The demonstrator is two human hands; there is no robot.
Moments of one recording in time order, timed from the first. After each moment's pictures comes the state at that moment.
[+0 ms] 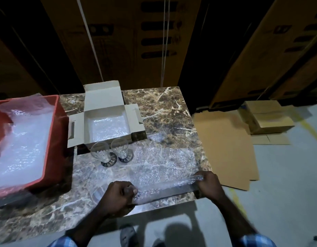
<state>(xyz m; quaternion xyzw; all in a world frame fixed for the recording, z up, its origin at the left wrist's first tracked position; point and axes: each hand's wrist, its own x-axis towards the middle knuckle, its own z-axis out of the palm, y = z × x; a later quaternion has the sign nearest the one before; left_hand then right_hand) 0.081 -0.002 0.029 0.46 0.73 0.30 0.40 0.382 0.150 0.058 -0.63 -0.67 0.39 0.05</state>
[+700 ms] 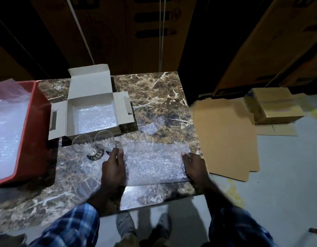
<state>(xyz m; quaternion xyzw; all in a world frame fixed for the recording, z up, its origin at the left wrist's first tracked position) 0.112 0.075 0.003 0.34 0.84 0.38 0.20 0.363 0.202 0.010 -0.63 -0.68 0.36 0.11</state>
